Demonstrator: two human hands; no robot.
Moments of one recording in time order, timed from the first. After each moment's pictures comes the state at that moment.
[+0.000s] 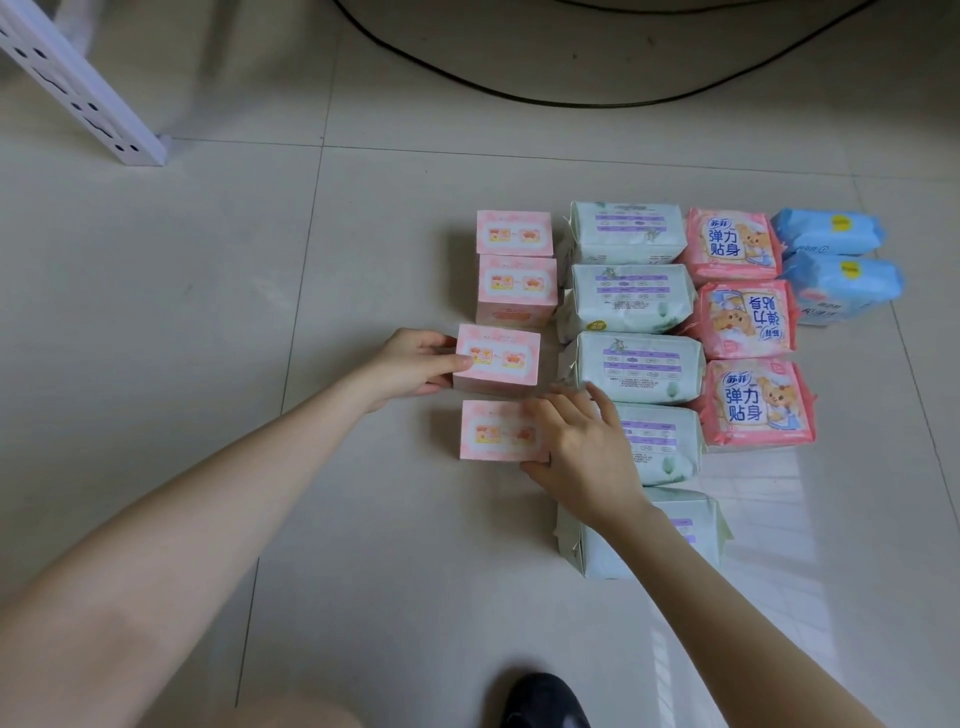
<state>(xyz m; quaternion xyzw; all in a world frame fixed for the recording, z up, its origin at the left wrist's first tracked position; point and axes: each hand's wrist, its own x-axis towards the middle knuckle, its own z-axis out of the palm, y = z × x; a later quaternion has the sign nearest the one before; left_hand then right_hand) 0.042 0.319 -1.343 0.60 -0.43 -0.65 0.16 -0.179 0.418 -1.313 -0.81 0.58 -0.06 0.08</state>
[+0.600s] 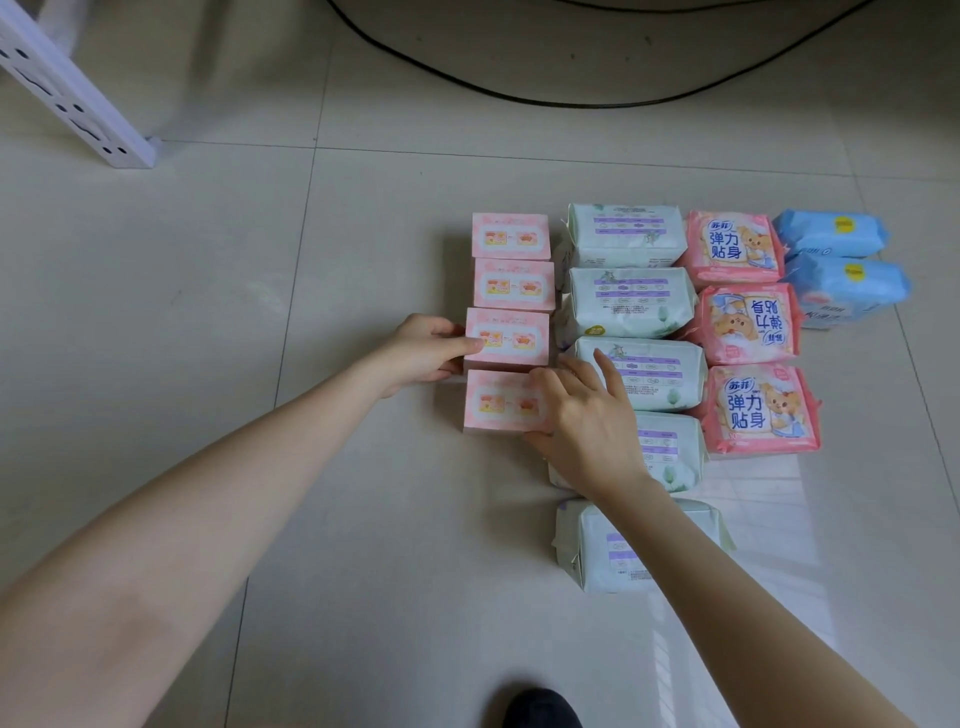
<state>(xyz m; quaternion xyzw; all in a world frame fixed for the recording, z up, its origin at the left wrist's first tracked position) 0.022 0.296 -1.342 0.62 -0.43 -0.64 0.16 -0.180 0.386 -1.313 -0.81 0.59 -0.09 0.02</state>
